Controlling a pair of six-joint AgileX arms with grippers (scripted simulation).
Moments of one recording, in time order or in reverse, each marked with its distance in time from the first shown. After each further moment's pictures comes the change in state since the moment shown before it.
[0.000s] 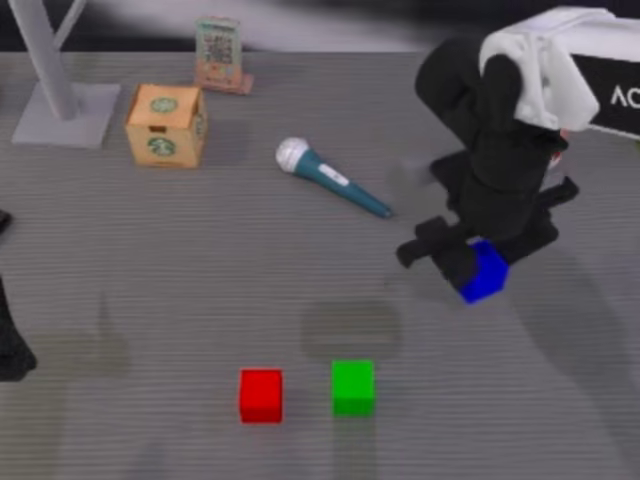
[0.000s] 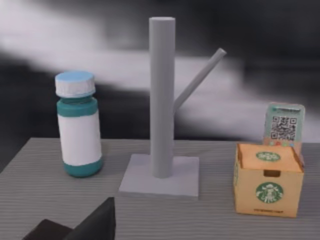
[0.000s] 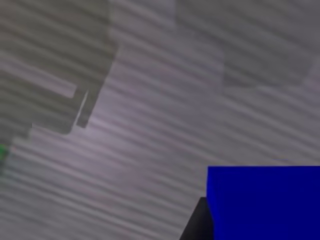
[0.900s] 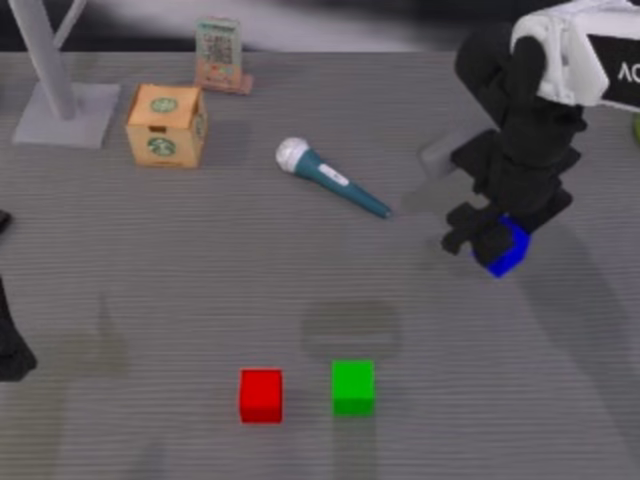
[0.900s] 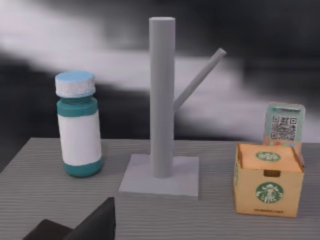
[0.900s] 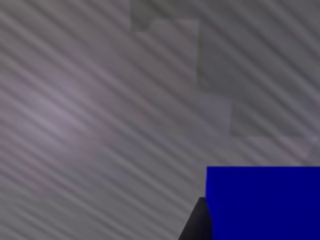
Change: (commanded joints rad) left arm 0.000 0.000 0.000 0.000 0.000 0.000; right arm -0.126 0.131 0.114 0.018 -0.004 -0.366
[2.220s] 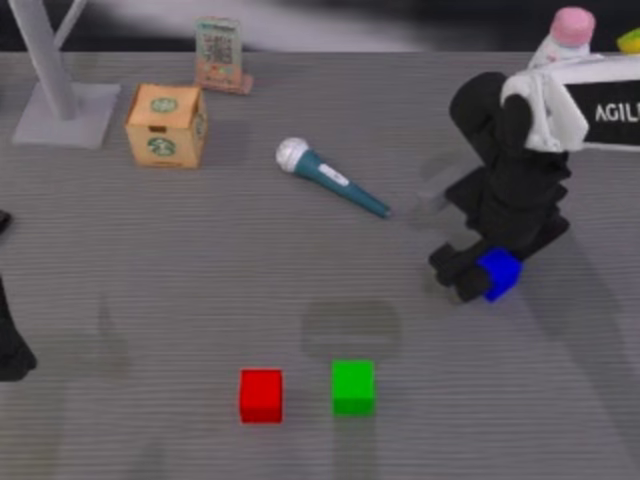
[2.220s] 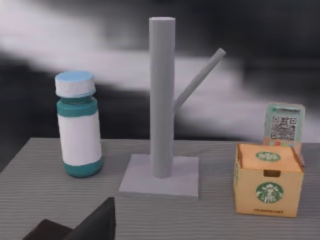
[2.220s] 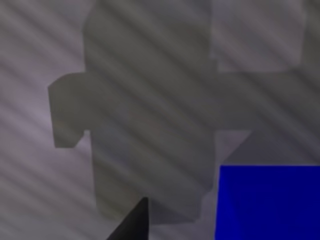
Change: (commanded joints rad) left arm 0.000 0.000 0.000 0.000 0.000 0.000; right arm -0.006 0.090 -0.115 0.201 0.005 -0.001
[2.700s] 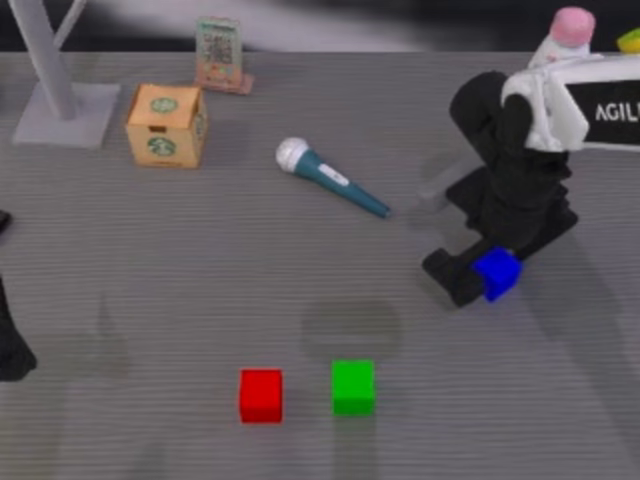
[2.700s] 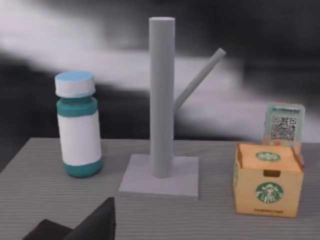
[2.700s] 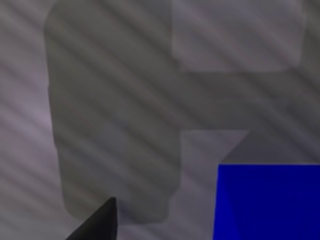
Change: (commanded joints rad) left arm 0.000 0.000 0.000 0.000 0.000 0.000; right arm 0.000 0.000 0.000 0.000 0.000 0.000
